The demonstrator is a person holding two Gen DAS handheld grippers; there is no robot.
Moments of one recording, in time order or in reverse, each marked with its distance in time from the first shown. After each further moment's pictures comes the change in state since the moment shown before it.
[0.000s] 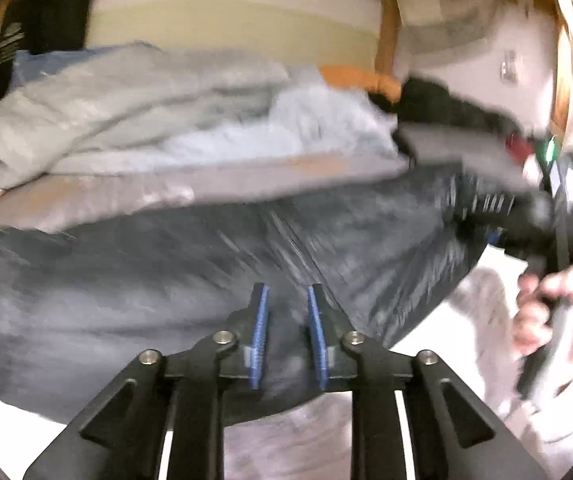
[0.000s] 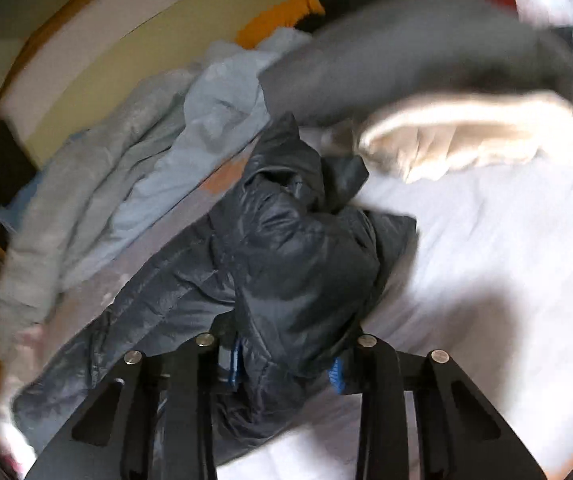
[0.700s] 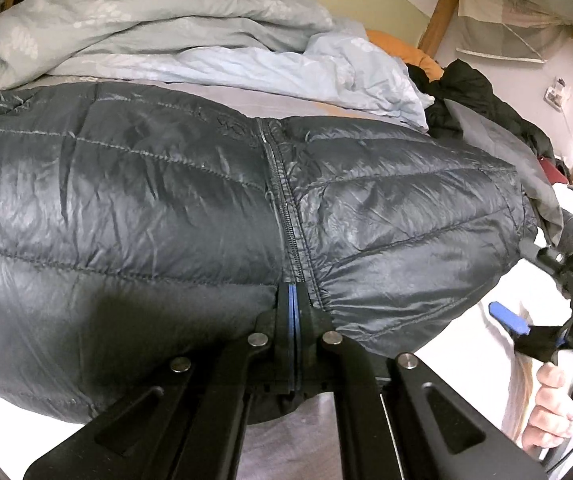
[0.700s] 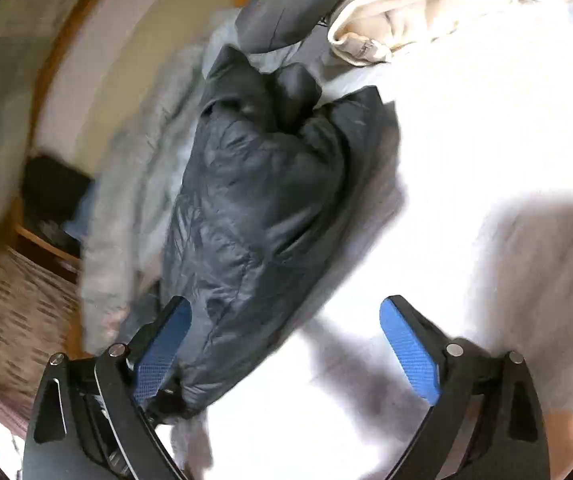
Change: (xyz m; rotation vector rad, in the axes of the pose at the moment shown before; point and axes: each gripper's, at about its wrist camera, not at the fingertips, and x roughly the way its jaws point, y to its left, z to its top) left arm 0.075 0.017 -0.036 -0.192 0.201 -0.009; right arm 0.010 -0.073 -0.051 0.221 0.197 0.394
